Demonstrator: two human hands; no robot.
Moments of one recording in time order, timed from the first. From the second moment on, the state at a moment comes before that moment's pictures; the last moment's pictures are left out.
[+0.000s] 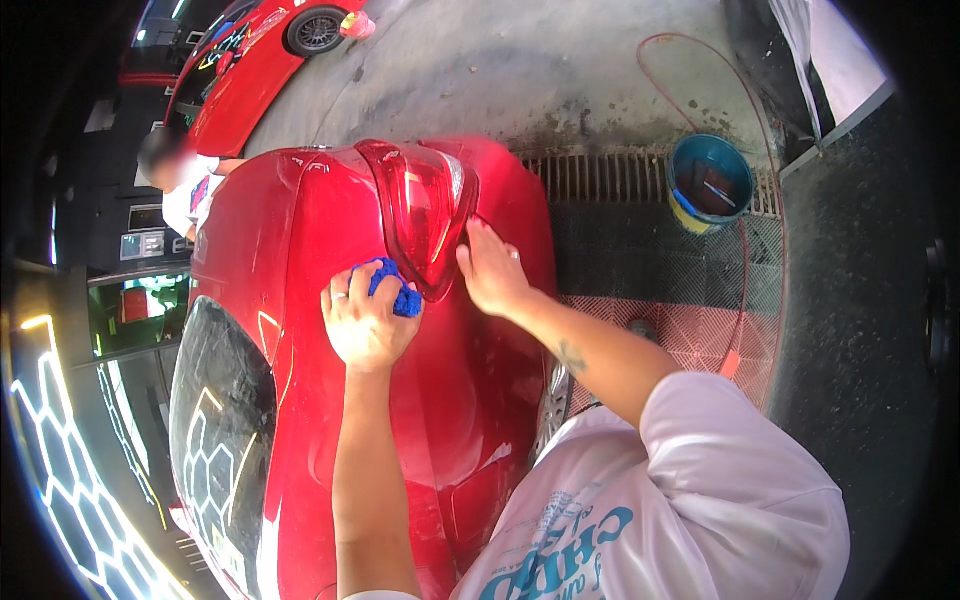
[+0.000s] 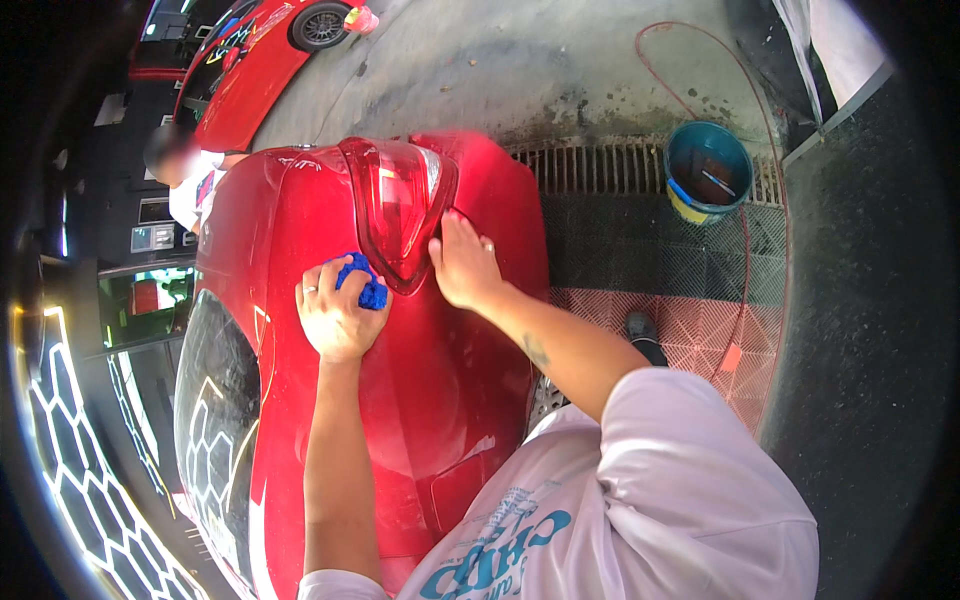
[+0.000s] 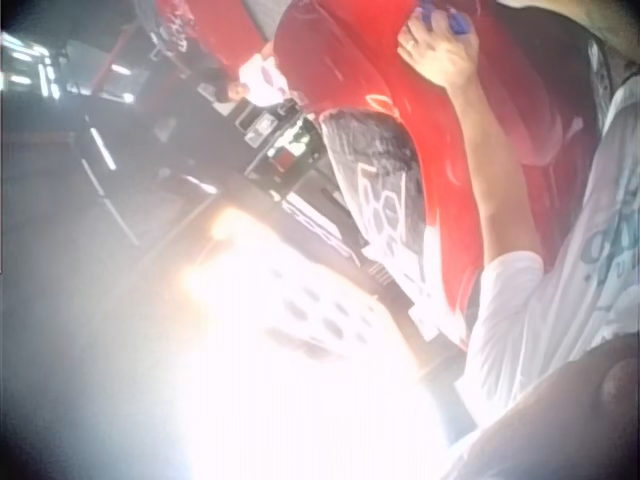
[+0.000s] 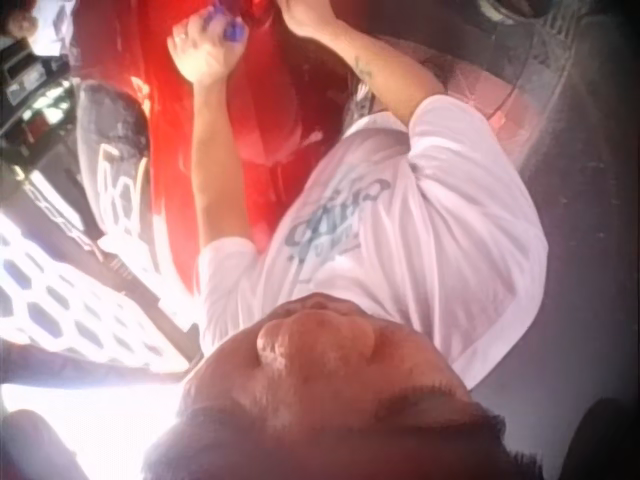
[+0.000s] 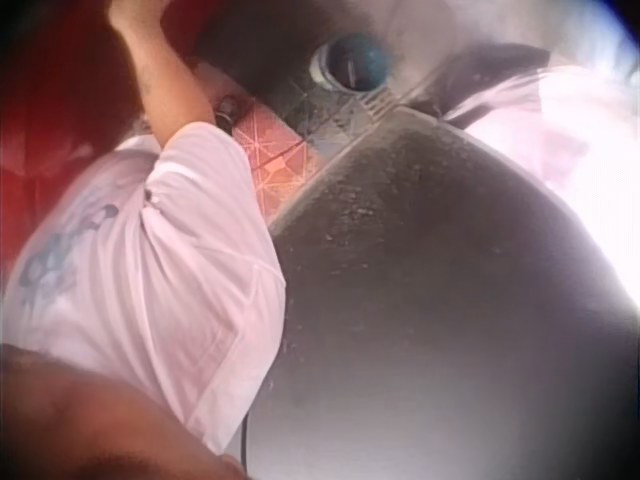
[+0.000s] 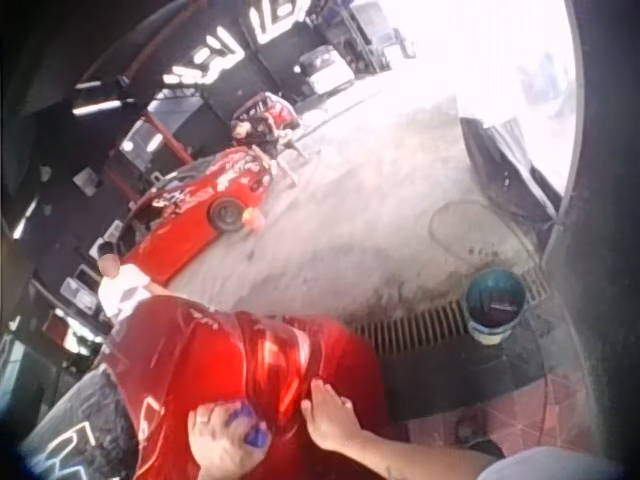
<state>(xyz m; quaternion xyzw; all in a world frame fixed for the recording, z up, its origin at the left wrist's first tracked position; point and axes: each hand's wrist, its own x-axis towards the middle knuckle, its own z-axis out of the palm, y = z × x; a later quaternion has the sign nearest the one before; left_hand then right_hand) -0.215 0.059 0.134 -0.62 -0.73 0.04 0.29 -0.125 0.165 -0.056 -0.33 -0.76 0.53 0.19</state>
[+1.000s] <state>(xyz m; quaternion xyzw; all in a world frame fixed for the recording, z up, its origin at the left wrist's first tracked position) -0.213 0.056 0.137 -0.62 -0.73 0.03 0.29 -0.101 0.169 -0.096 -0.30 -0.79 0.50 0.19</state>
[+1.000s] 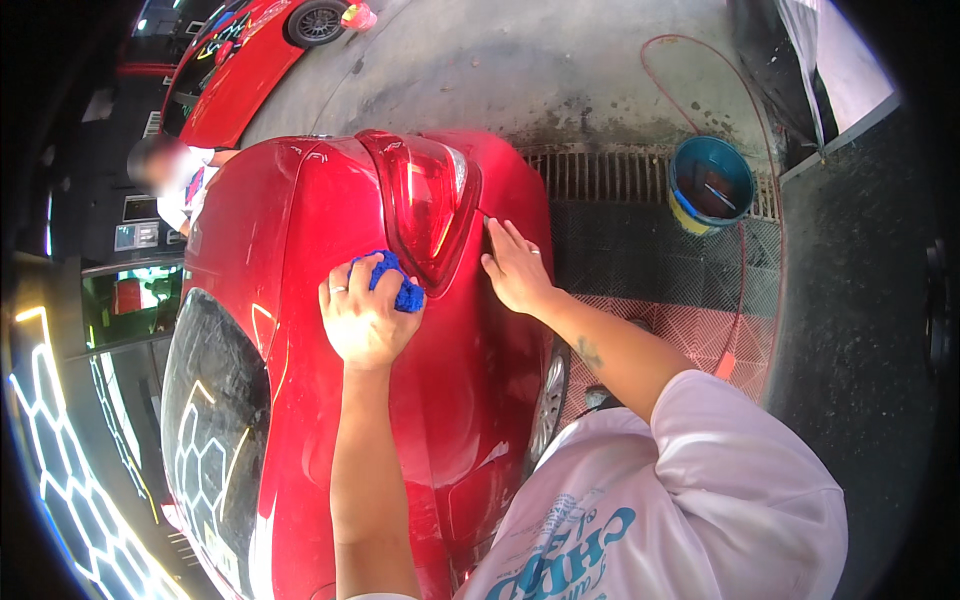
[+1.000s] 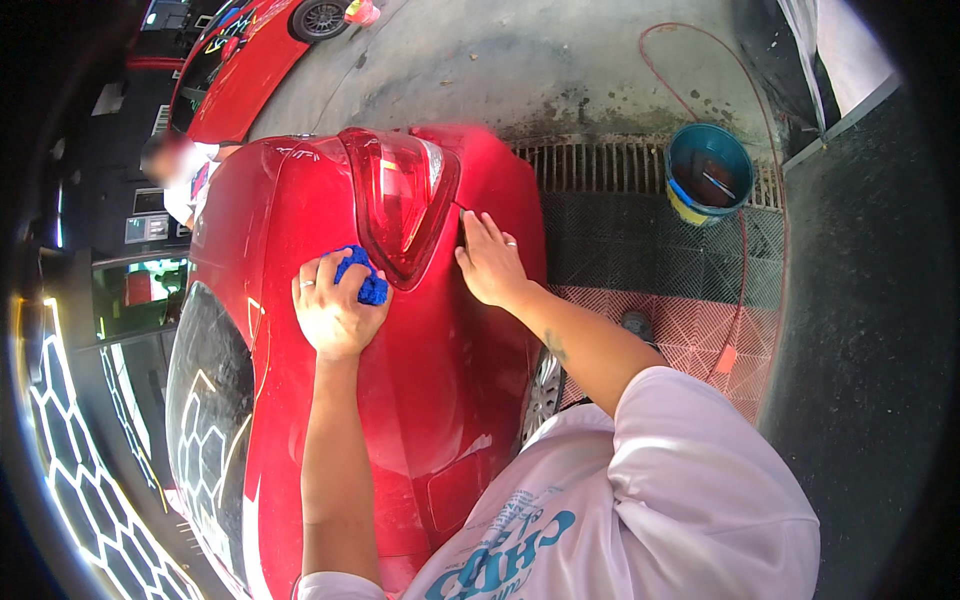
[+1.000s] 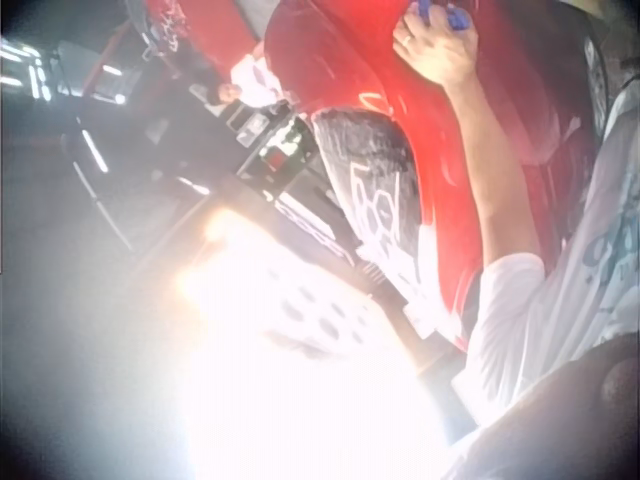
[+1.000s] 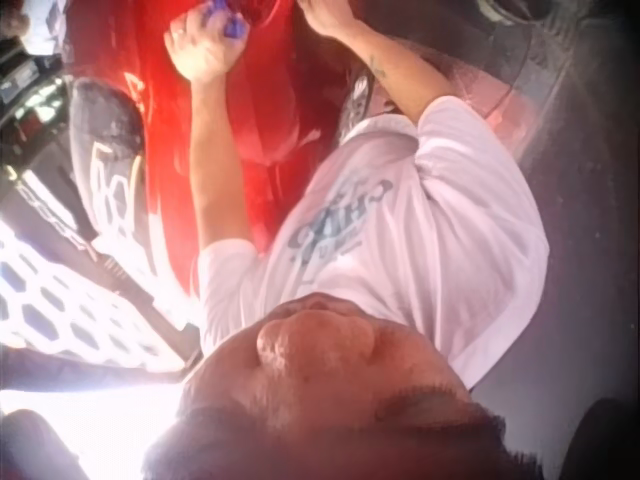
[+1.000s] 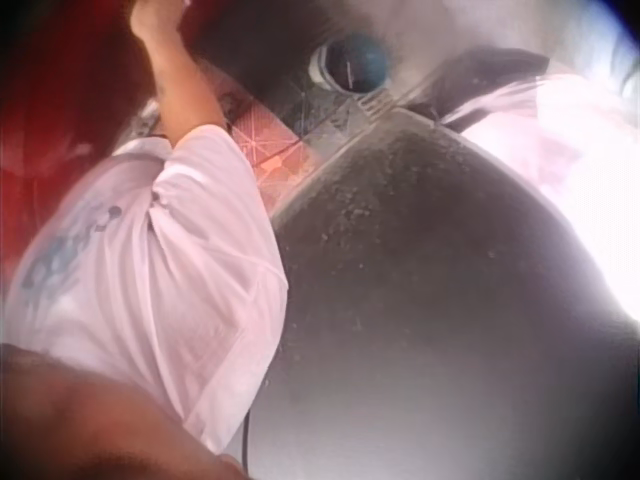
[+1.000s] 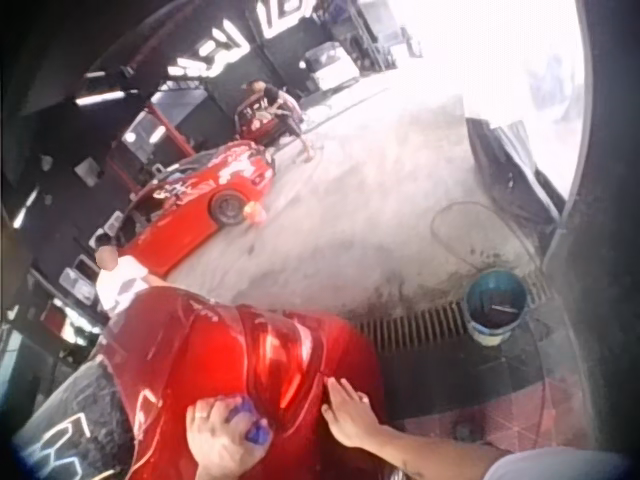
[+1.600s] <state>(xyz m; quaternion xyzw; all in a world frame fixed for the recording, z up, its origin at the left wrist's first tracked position) -0.214 0.056 0.135 -0.62 -0.74 0.03 0.28 -0.083 0.080 -0.052 -0.29 -0.75 0.54 0.24</state>
